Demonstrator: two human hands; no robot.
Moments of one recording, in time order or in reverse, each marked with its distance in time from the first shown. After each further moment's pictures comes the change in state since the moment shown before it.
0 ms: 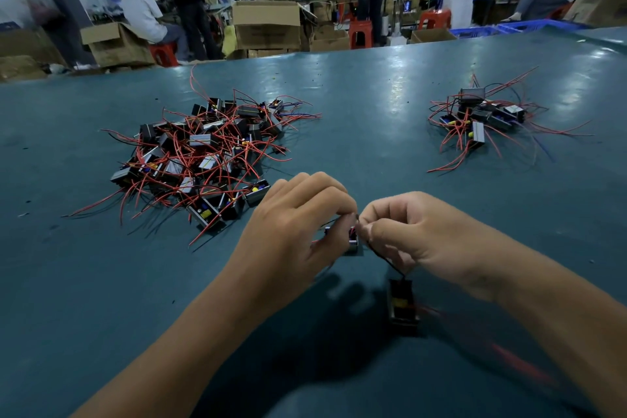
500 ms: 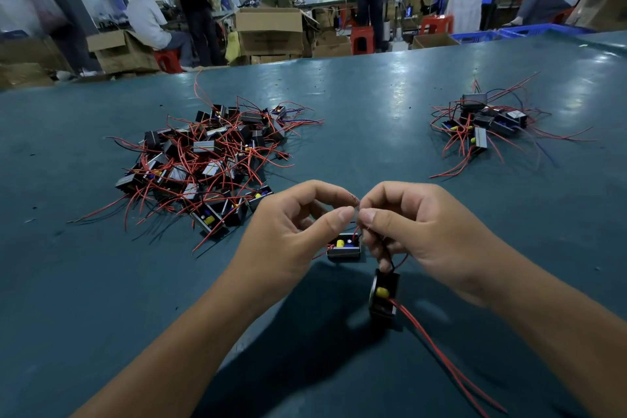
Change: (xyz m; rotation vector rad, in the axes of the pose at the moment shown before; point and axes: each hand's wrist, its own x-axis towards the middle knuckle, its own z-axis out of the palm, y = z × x) left_hand 0.002 -0.002 0.001 -0.713 0.001 -0.539; right_hand 0.001 -0.003 0.001 0.190 0.111 -0.162
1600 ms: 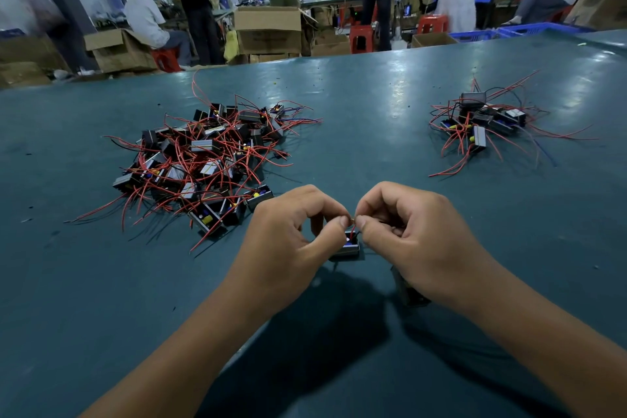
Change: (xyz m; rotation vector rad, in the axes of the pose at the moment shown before) left_hand -0.002 0.002 -0.001 0.461 0.025 0.170; right_hand 0.003 0.016 0.007 -0.424 0.169 -0.239
